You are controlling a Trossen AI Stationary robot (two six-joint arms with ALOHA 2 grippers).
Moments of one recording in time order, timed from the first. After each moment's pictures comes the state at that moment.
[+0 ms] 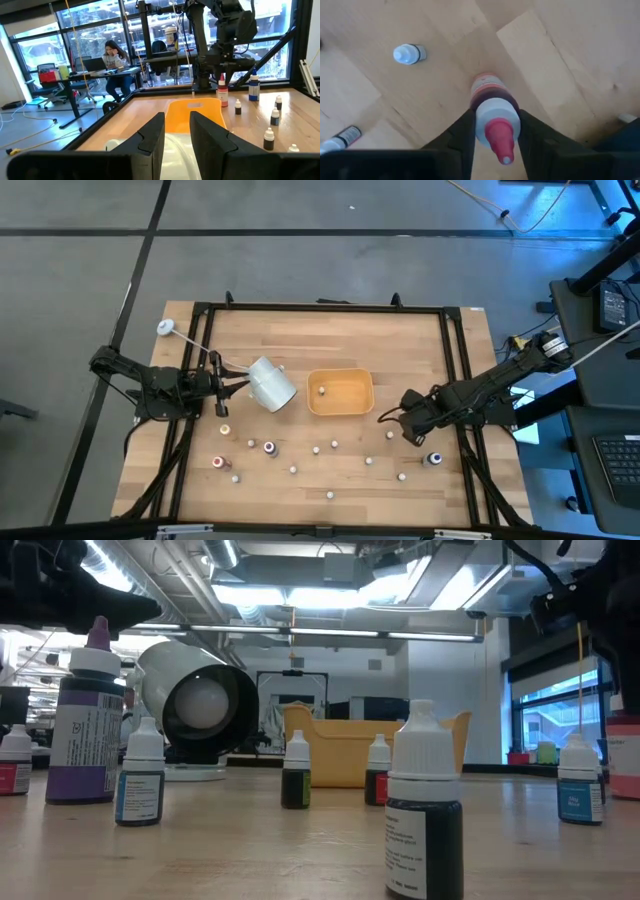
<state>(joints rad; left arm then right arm) -0.36 0.01 0.01 0.10 -0.61 0.17 0.44 1.28 0.85 -1.11 0.11 1.05</state>
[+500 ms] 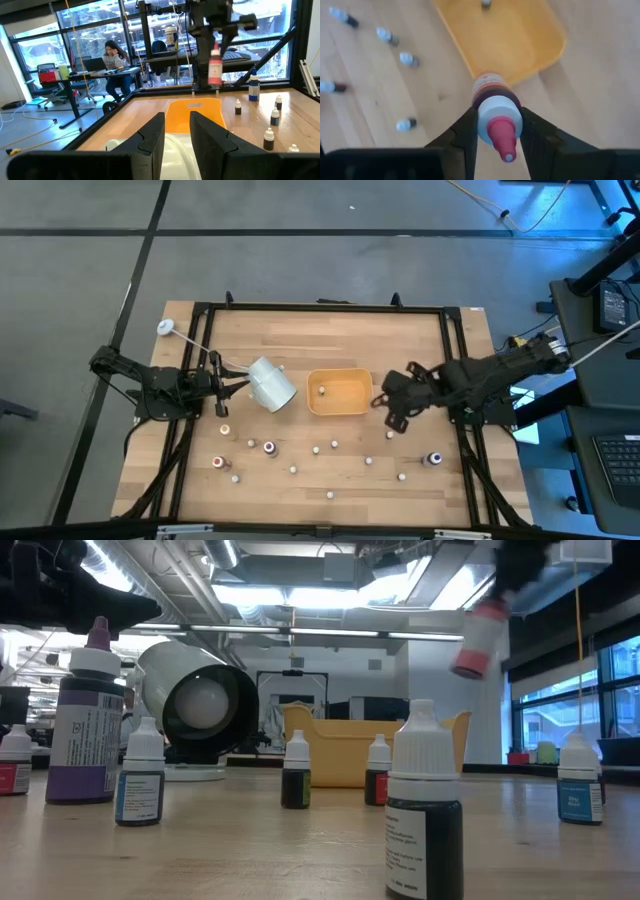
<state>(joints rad) -0.36 0.01 0.01 0.10 -0.61 0.17 0.31 1.35 1.28 -1.12 0.29 0.68</state>
